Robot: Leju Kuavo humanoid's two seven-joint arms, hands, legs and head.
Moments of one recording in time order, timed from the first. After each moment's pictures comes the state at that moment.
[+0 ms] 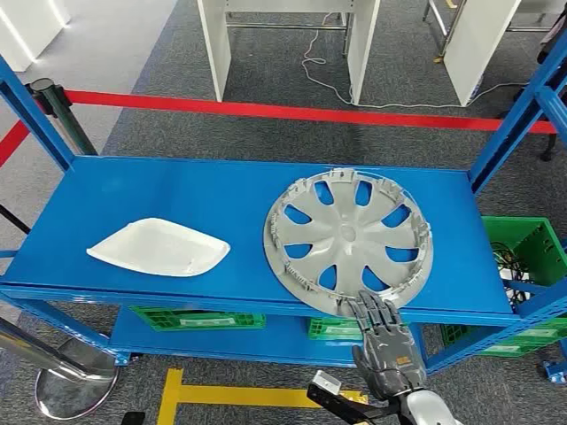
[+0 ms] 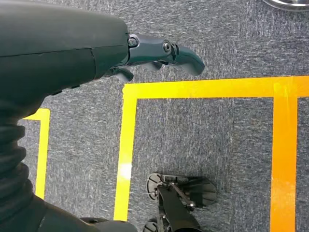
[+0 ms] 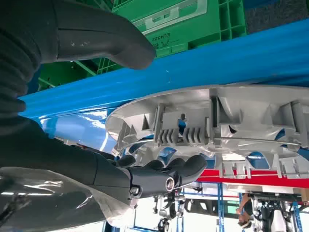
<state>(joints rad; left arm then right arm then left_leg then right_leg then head) -0.06 -0.12 0.35 -0.21 -0.44 0.43 -0.21 0.18 -0.33 0.51 -1.74 1.37 -0.26 0.36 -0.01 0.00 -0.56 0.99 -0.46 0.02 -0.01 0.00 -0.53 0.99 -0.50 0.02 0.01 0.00</state>
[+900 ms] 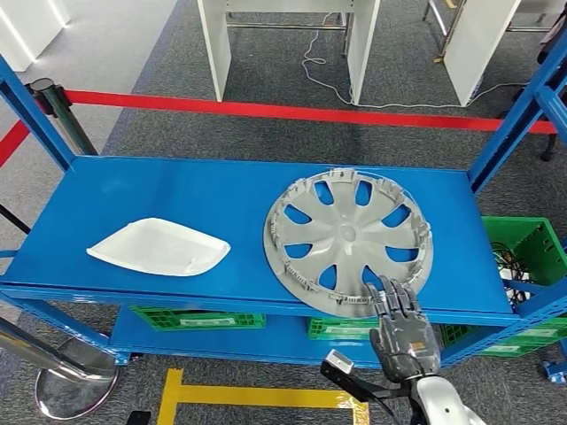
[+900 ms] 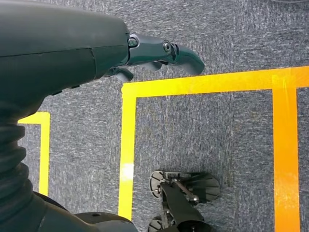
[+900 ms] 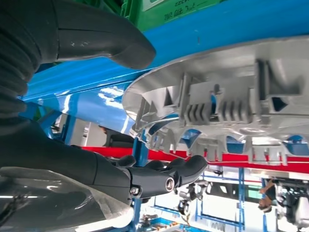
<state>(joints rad) -0.06 -0.13 0.35 -0.21 -0.49 0.42 -0.20 0.15 -0.33 0.44 -1.72 1.43 -0.25 0.39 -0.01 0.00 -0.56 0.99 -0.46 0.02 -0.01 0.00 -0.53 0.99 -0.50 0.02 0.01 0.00</state>
